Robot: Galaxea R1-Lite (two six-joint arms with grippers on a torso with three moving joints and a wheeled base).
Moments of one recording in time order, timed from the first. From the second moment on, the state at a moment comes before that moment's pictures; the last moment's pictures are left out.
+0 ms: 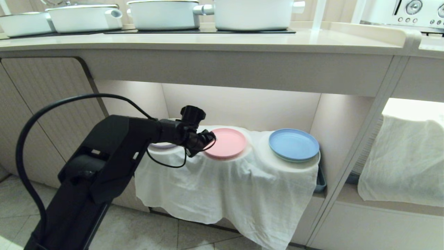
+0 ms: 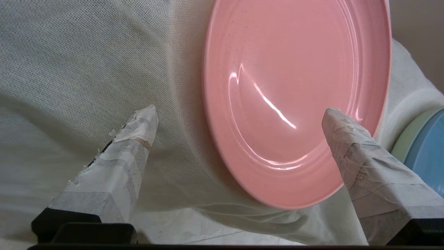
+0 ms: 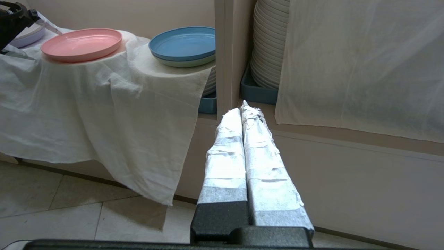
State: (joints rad) left arm -0.36 2.56 -1.99 0.20 -0.02 -0.89; right arm 0.00 0.00 0.00 0.00 0.00 -0.01
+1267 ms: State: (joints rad) left arm -0.35 2.57 -1.99 0.23 -0.01 -0.80; right arm 0.00 0.00 0.00 0.00 0.00 -0.01
